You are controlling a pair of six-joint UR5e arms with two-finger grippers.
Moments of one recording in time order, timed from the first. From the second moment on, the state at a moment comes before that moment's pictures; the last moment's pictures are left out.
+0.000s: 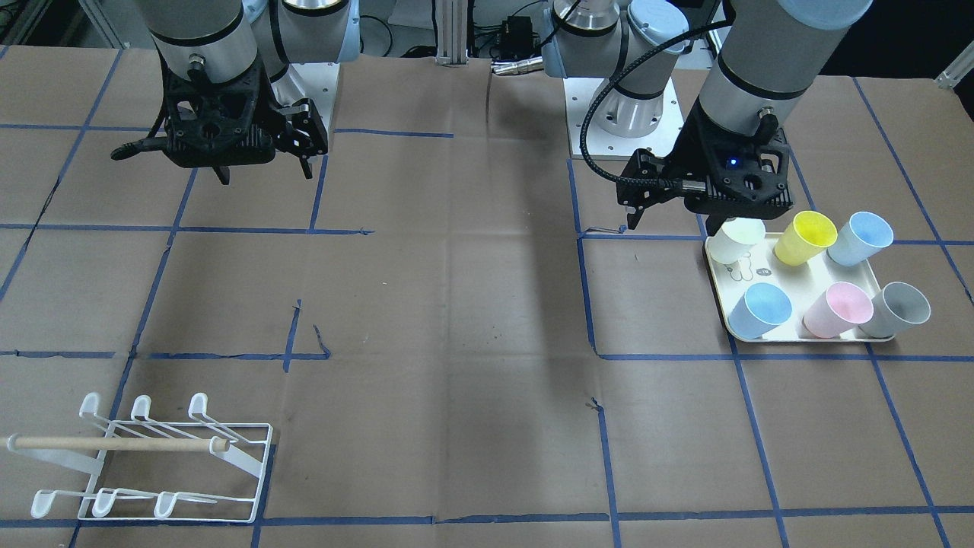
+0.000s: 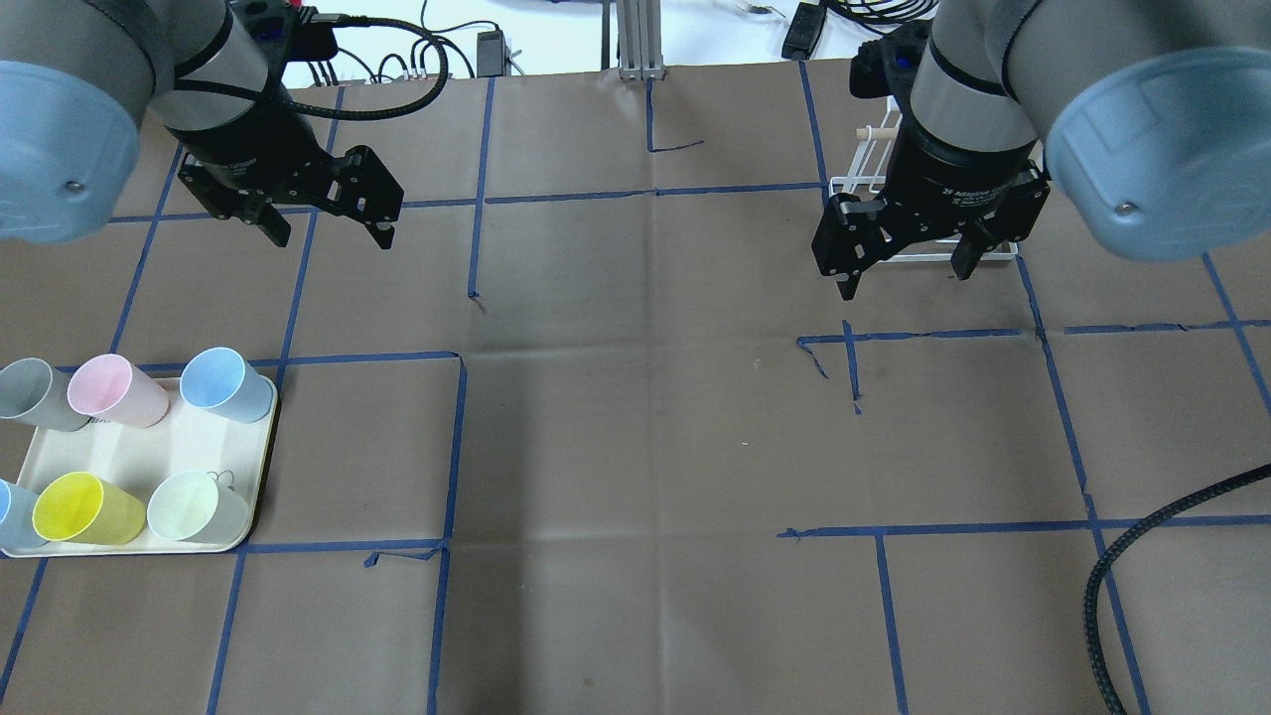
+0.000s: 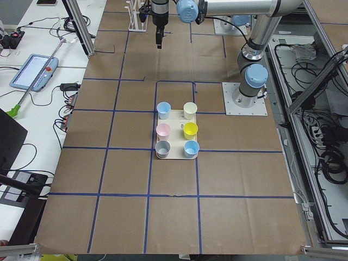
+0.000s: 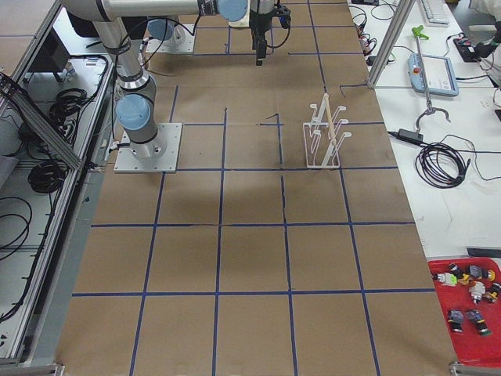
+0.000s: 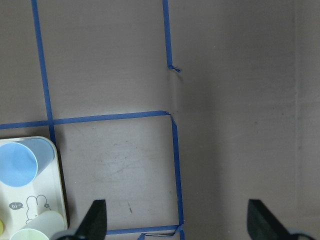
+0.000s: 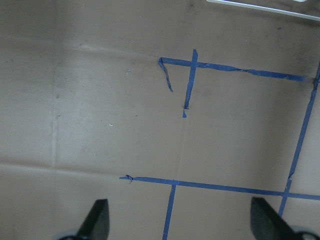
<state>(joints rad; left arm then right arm) -1.54 -1.60 -1.59 -1.49 1.57 0.11 1.66 -1.60 1.62 -1.54 -1.59 -0.04</state>
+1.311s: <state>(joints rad) -1.53 -1.59 -1.60 -1.49 1.57 0.12 1.66 -1.60 1.62 -1.53 -1.59 -0.04</state>
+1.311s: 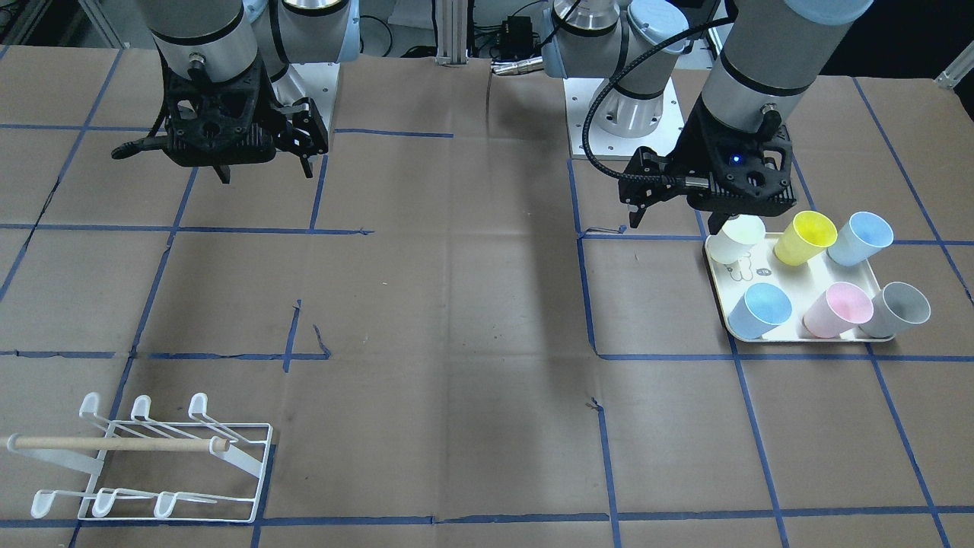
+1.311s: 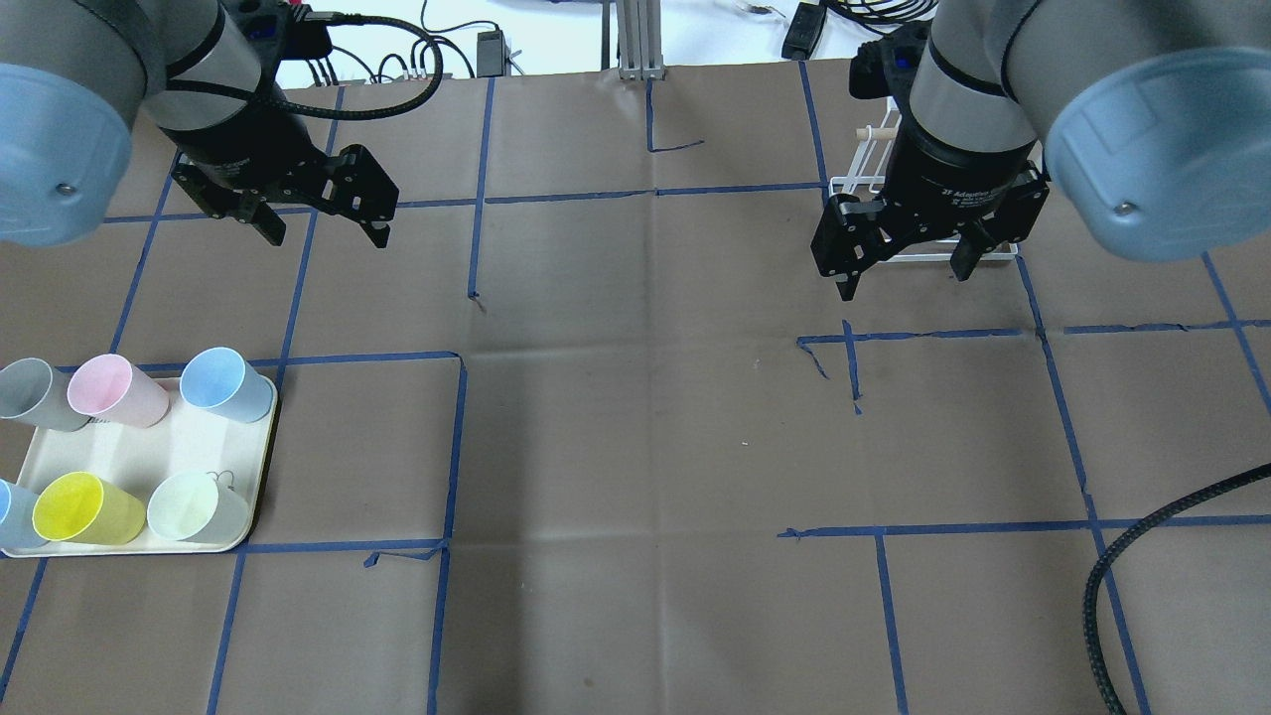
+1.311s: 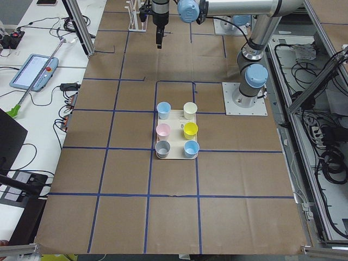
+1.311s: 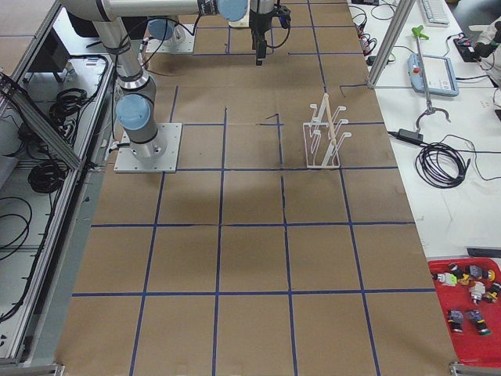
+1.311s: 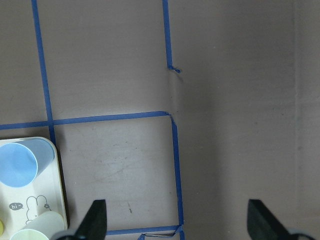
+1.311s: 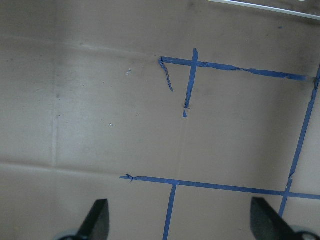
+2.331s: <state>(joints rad) -1.15 -1.56 -1.75 -1.37 1.56 0.47 1.66 -1.60 1.62 -1.54 -1.59 -0.04</state>
